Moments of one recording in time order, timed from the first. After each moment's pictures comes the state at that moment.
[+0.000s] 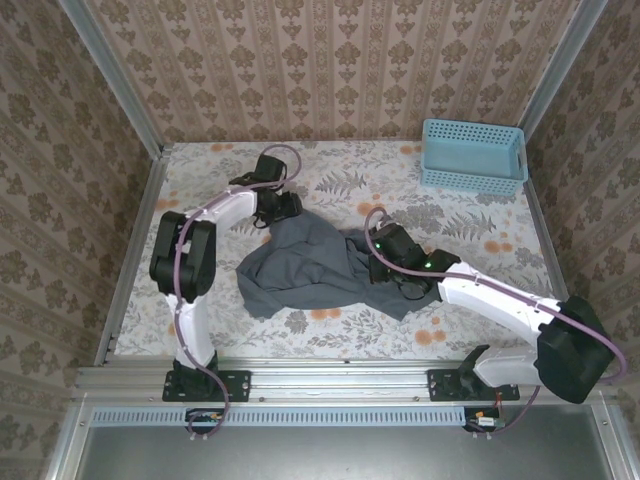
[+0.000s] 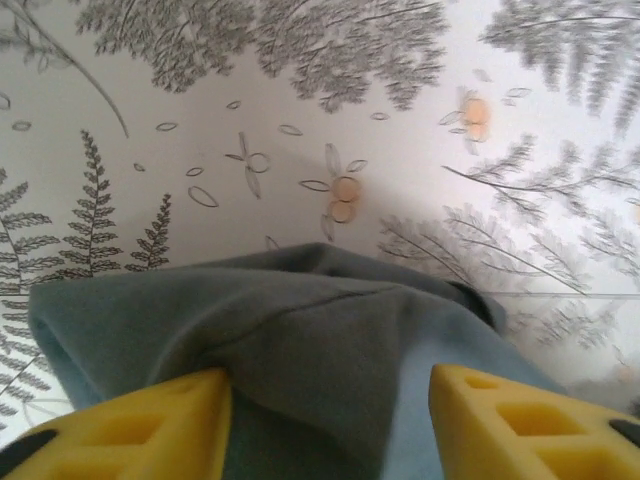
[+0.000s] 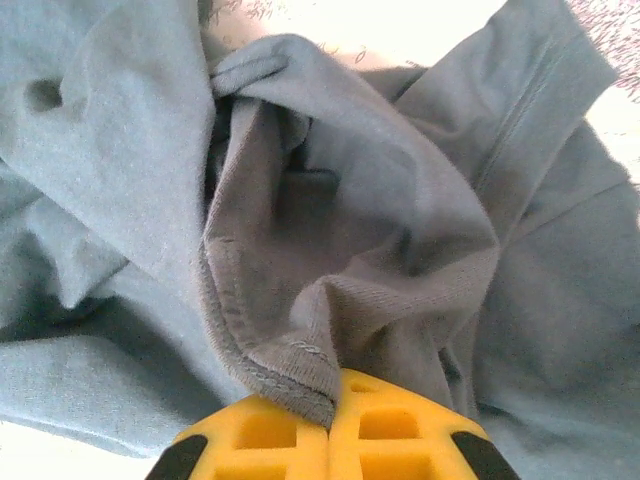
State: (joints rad) left arm -0.40 2.00 1.46 -0.53 0.12 -0.53; right arm 0.69 1.27 0.81 -0.44 0.21 0.48
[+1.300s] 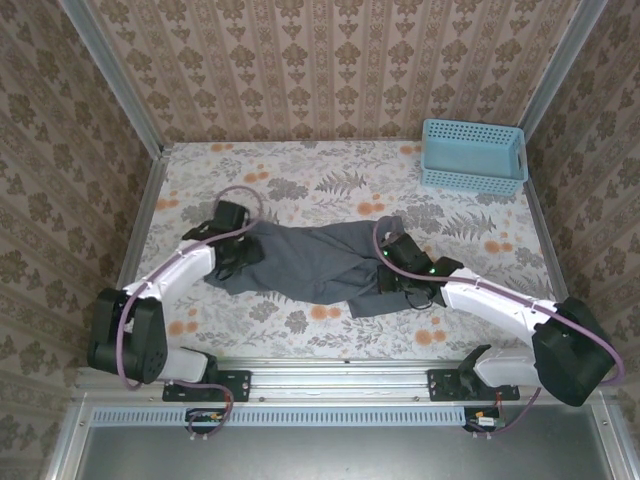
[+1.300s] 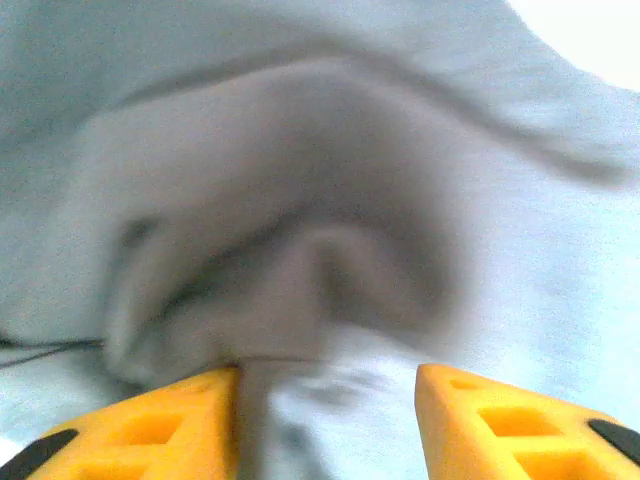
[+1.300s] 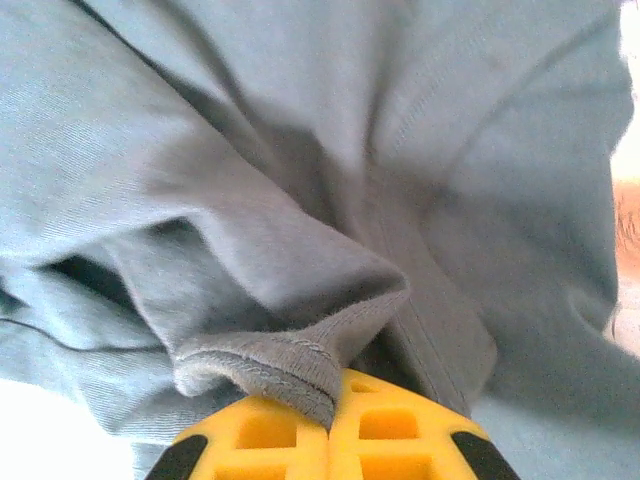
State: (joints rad) left arm -0.39 1.37 0.88 -0.59 -0.02 -0.54; right arm 0.65 1.26 0.72 -0.42 0.13 0.49
